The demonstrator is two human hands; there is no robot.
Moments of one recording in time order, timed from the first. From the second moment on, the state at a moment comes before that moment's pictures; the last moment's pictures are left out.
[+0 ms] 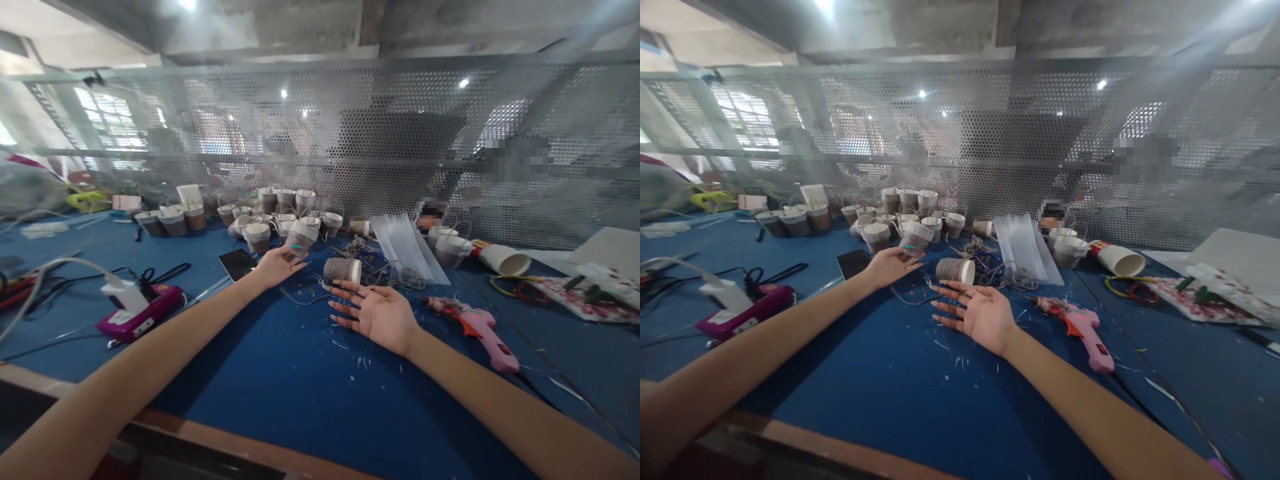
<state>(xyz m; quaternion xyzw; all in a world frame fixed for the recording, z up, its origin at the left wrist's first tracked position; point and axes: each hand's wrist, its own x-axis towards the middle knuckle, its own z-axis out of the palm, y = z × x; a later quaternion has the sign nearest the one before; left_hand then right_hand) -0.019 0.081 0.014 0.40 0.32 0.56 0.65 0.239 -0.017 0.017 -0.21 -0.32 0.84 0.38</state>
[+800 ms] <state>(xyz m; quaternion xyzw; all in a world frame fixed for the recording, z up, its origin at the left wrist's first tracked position) -0.084 0.104 0.014 0.53 0.70 0.48 -0.08 0.242 -0.014 0.013 -0.21 -0.29 0.86 0.36</state>
